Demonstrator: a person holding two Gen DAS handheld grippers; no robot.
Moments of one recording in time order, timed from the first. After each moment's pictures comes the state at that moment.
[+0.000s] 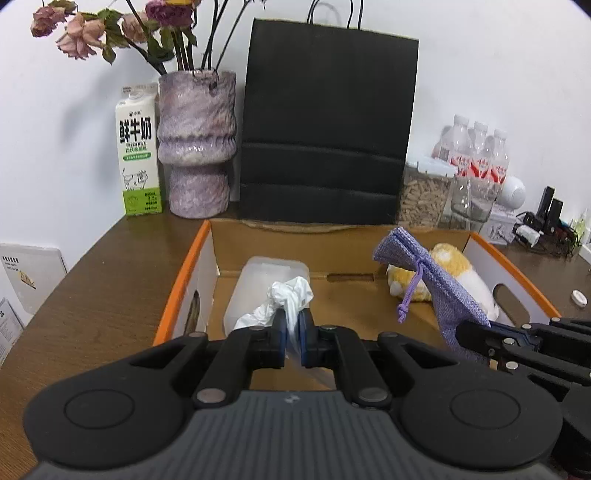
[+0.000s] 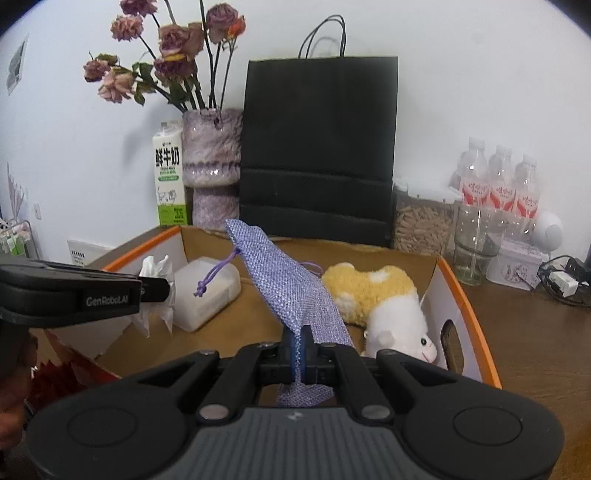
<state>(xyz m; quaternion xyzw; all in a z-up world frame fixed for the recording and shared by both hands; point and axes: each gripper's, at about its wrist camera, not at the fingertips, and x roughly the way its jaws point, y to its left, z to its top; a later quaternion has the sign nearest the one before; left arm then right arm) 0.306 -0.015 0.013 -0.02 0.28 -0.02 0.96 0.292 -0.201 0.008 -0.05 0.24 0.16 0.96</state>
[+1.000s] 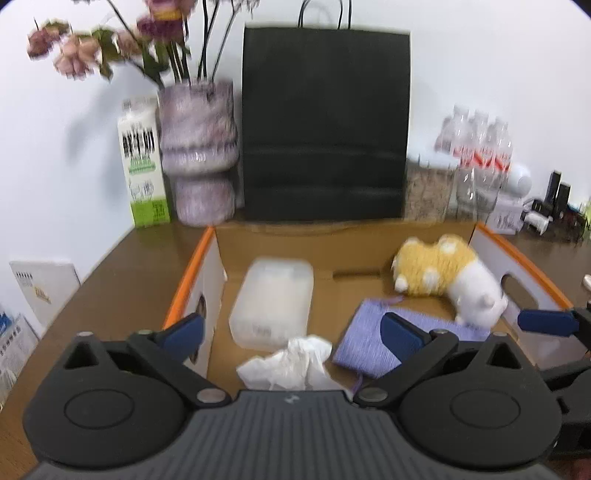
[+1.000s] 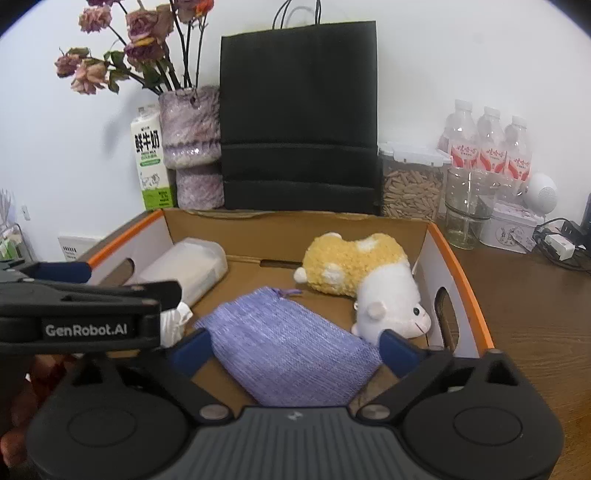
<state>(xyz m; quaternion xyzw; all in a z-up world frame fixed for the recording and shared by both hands) 0.297 -0.029 0.018 0.01 0.26 0.00 0.96 0.300 -0.208 0.011 -0.02 0.29 0.14 0.95</state>
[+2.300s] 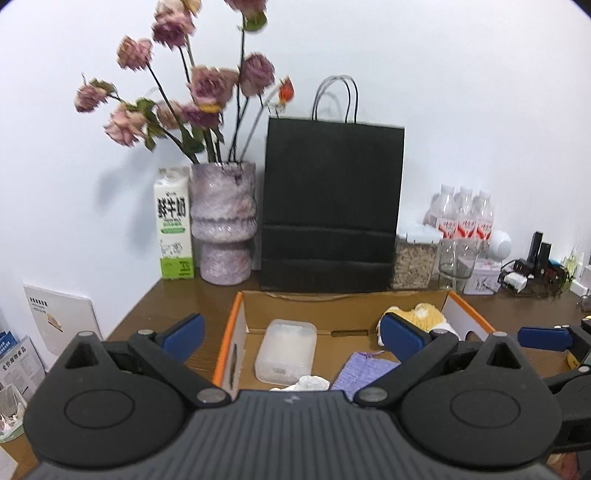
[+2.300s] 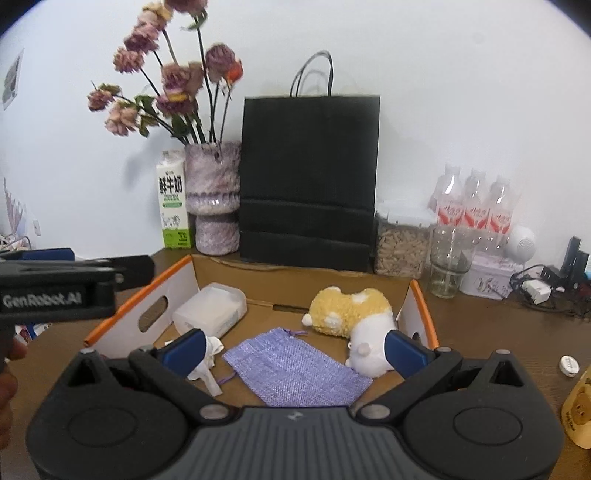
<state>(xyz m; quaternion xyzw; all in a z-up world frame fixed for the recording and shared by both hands) 0.220 -0.011 0.078 -0.01 0.17 0.01 0.99 0.237 -0.214 0.063 -0.03 0.22 0.14 0.96</state>
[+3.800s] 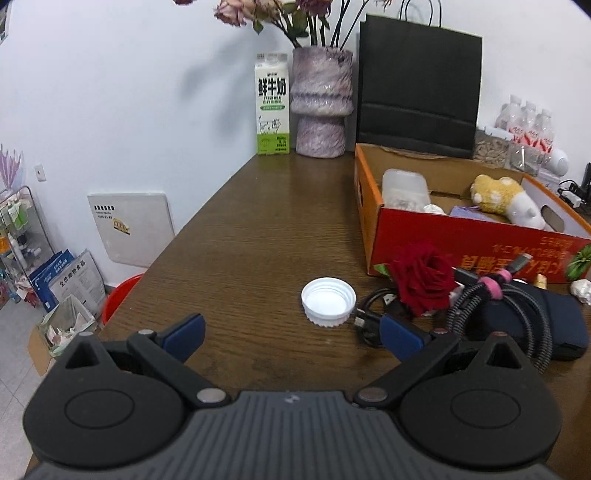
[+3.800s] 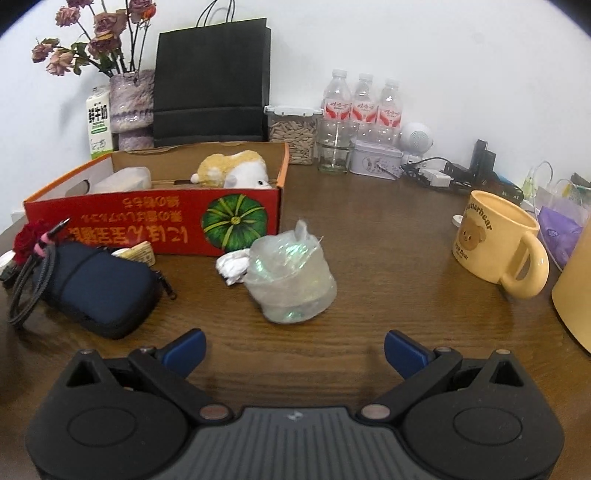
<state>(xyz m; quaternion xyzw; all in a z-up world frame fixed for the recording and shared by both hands) 0.140 0.083 -0.007 -0.02 0.31 0.09 0.95 0.146 -0.317 -0.023 -0.03 0.31 0.02 0.95</state>
